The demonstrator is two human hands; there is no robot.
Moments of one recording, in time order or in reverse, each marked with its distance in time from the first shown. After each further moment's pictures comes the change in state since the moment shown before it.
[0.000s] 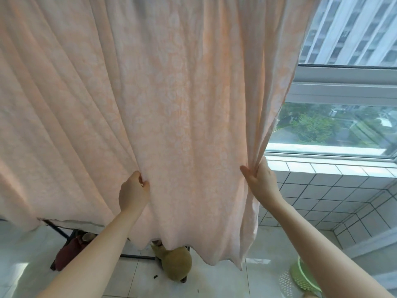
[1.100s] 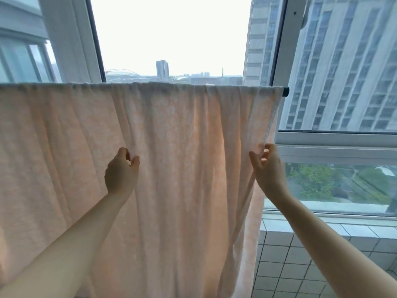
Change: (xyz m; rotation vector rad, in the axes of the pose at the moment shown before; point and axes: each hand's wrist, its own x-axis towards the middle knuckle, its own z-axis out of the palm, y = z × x) left_hand 0.119 0.142 -0.100 -0.091 0.423 0.274; right_hand 0.103 -0.113 -0.089 0.194 0.342 -0.258
